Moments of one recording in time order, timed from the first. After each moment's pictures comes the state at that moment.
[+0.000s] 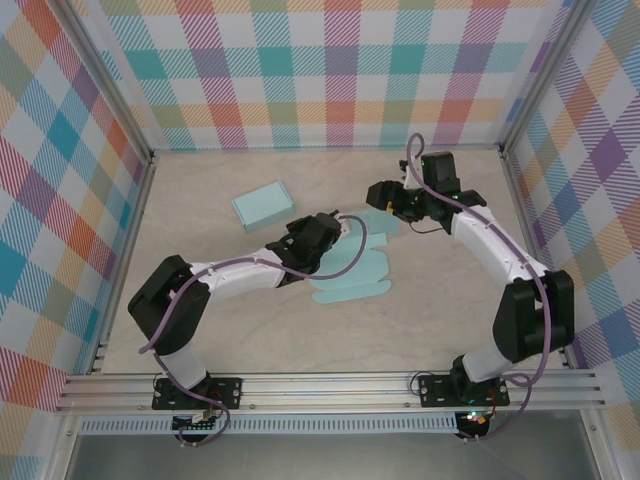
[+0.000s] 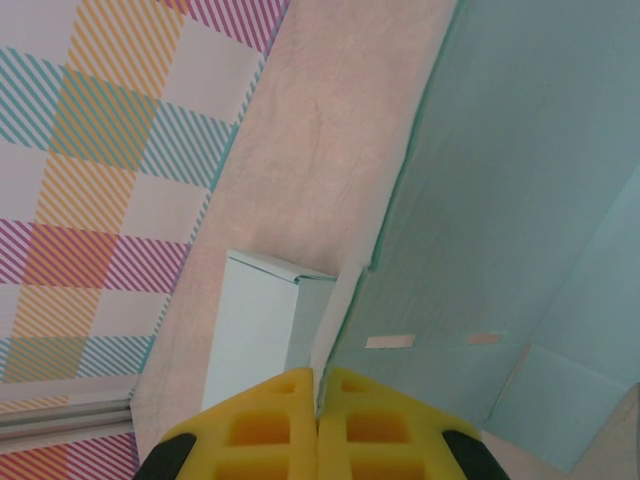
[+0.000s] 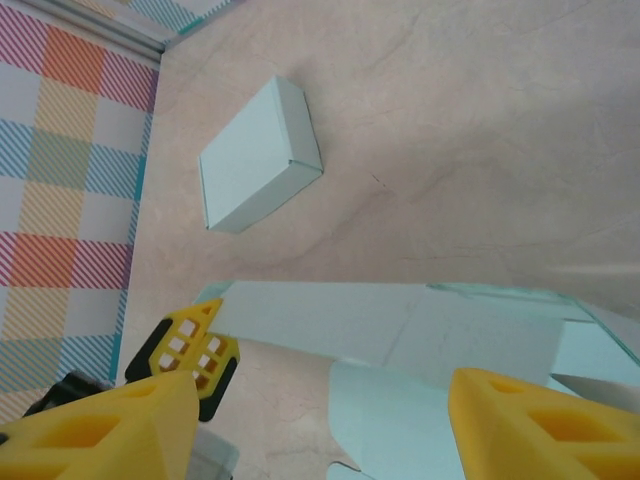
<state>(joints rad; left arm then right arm) -0.84 1.71 1.08 -0.03 -0.71 0.61 0.27 1.55 1.25 -0.45 -0.55 0.55</state>
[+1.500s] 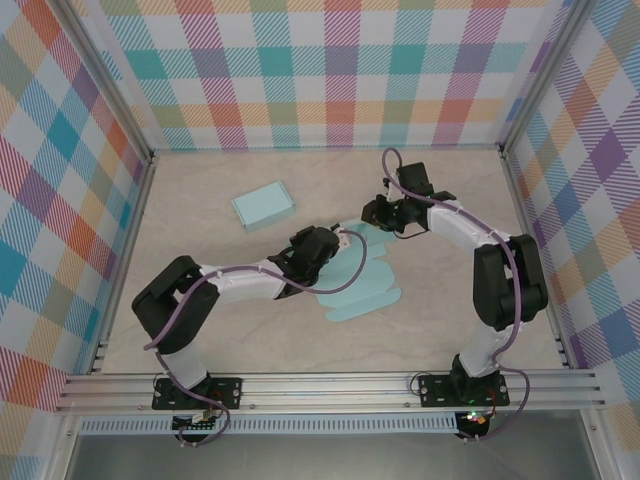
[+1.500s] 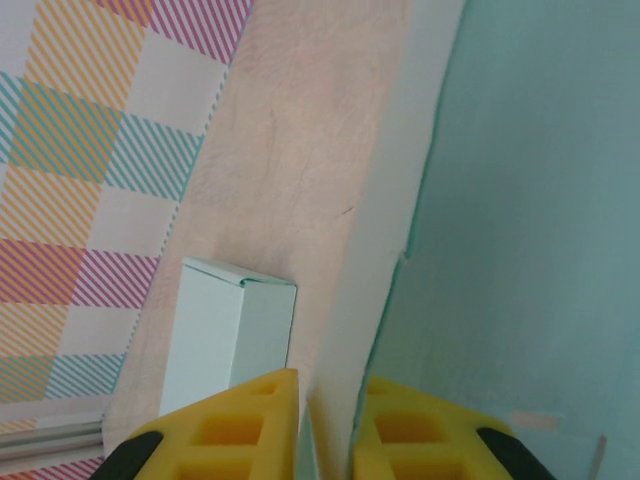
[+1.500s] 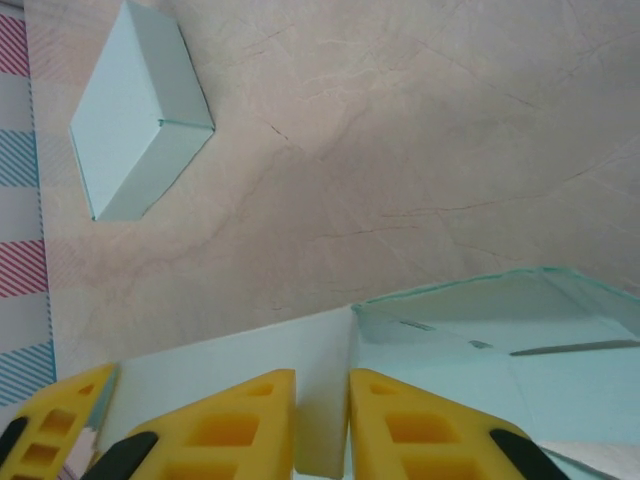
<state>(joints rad) -0.85 1.71 0.95 0.12 -0.66 0.62 0.32 1.76 1.24 -0.41 -0.49 0.59</state>
